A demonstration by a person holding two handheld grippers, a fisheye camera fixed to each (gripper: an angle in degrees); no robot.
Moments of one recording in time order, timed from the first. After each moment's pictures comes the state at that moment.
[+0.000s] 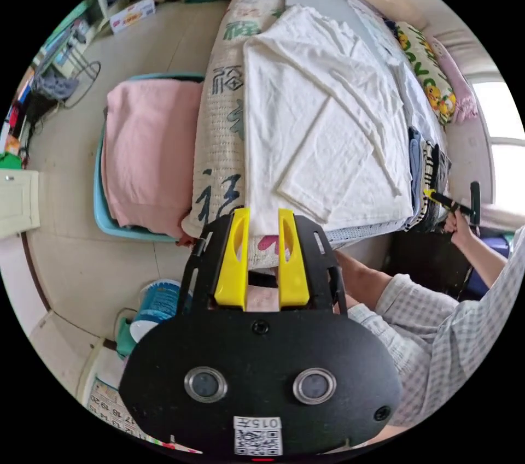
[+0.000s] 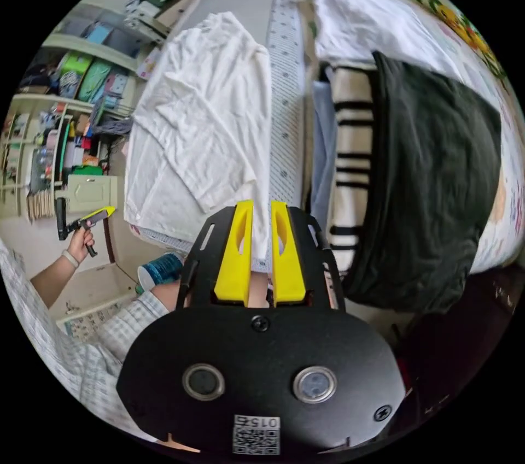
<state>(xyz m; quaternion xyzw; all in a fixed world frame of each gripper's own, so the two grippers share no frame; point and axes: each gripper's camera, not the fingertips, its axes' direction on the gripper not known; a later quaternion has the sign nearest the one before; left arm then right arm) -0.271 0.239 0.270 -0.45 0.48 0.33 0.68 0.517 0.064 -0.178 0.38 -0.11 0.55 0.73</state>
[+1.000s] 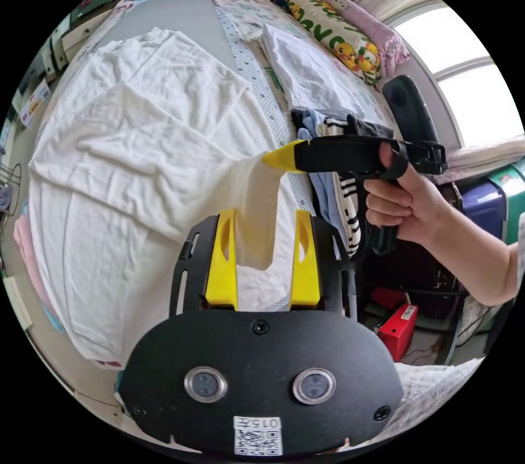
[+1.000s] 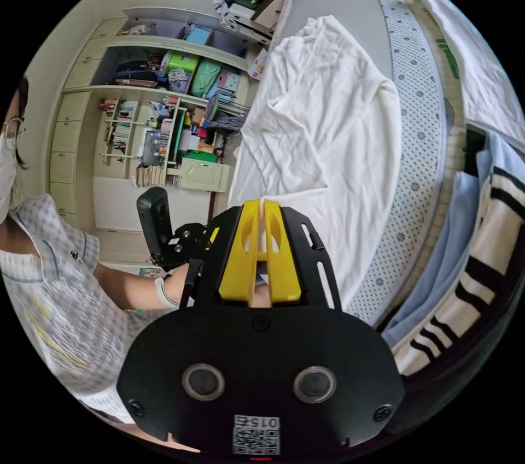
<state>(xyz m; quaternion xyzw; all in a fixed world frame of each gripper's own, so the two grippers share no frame) -0.050 0.237 -0.011 -0.37 0.61 0.37 0.60 0.596 0.083 -0.189 0.54 -0.31 0.32 0.71</state>
